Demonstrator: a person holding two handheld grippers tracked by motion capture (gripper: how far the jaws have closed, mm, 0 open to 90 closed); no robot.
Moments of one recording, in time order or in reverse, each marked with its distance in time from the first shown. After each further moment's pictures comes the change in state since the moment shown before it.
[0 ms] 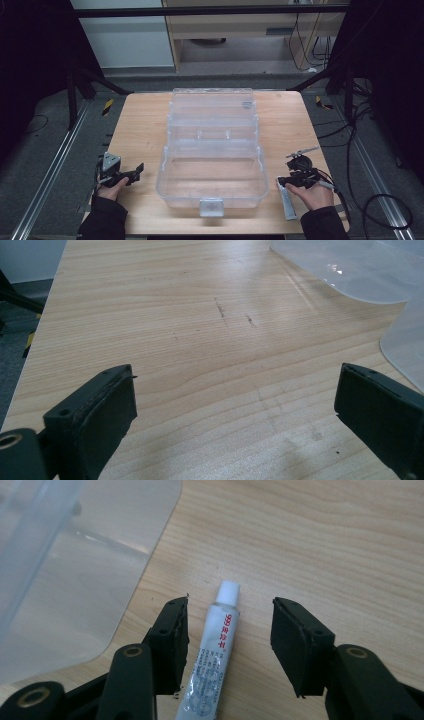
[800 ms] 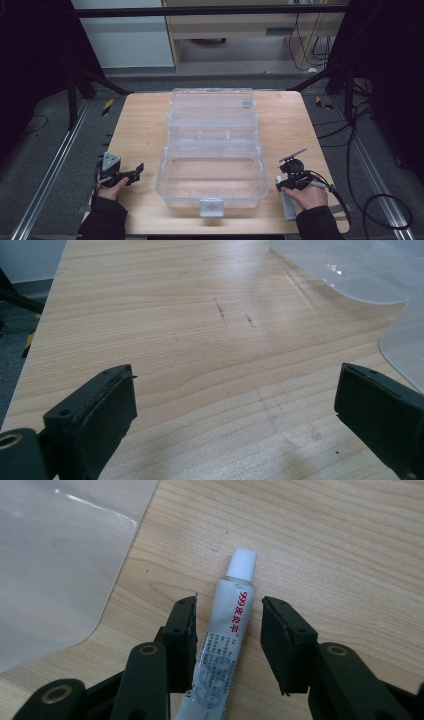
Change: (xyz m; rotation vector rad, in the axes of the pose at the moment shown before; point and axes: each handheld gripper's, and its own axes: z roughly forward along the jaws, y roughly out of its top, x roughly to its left) left arm 0.000 0.000 0.000 0.000 -0.001 0.000; right arm 0.008 0.000 0.021 0.141 -0.026 -0.023
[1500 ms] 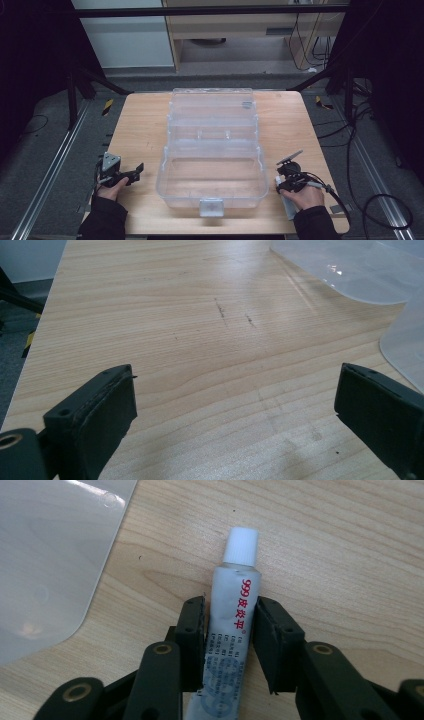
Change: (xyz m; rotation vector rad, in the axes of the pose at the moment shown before) left arm 0.000 0.000 0.000 0.000 -0.001 -0.001; right arm 0.001 -0.001 0.016 0.060 0.005 0.001
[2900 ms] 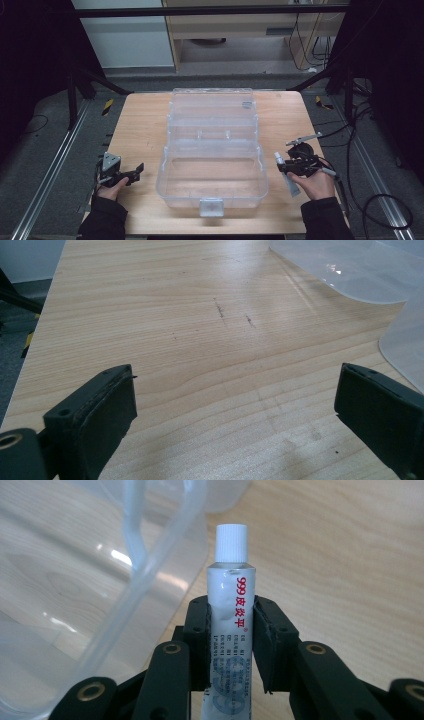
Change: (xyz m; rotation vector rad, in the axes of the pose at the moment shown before) left arm 0.000 0.000 0.000 0.000 -0.002 -0.003; right arm -0.009 0.019 -0.076 -0.325 0.082 -0.076
